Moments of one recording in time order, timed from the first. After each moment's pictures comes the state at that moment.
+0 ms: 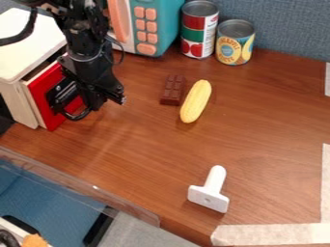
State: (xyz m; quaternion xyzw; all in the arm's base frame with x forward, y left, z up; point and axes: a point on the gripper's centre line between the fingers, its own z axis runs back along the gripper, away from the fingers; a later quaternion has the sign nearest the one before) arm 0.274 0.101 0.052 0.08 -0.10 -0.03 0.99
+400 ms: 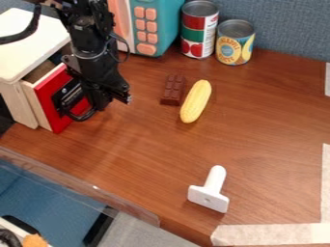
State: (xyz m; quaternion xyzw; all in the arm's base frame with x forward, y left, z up) arm 0.273 0.087 0.054 0.07 -0.09 -0.04 0.99
